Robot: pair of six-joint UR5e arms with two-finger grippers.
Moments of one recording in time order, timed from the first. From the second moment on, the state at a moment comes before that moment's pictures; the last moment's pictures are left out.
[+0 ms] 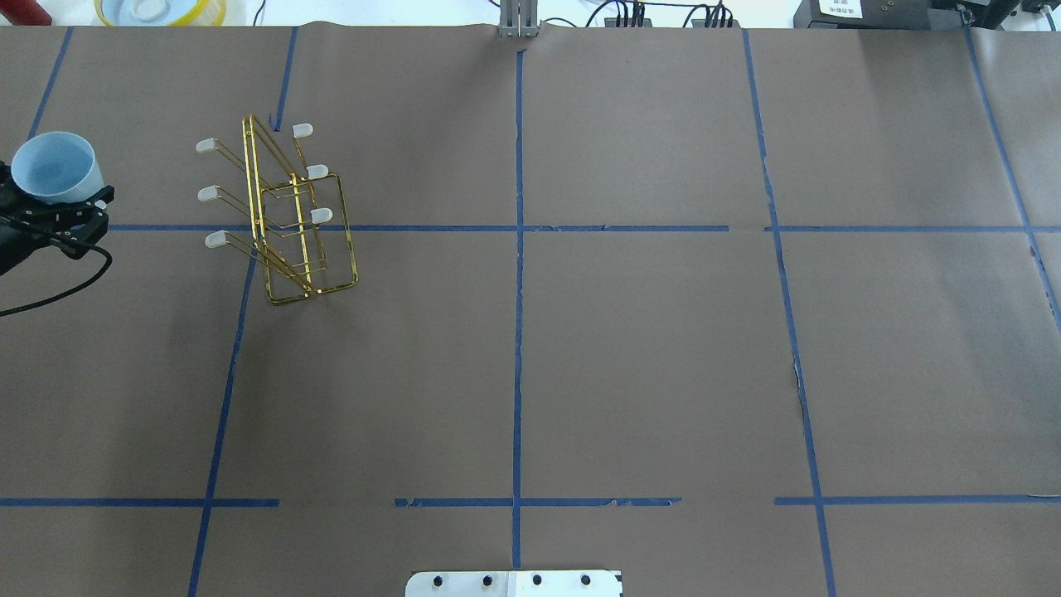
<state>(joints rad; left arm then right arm) -0.78 -1.43 -1.75 -2.87 -1.27 -0.38 1.49 -1.38 1.46 -1.67 2.30 -0.04</state>
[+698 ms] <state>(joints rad) -0.80 -1.43 -1.87 -2.73 -1.26 0.00 1.49 -1.38 1.46 -1.67 2.30 -0.04</state>
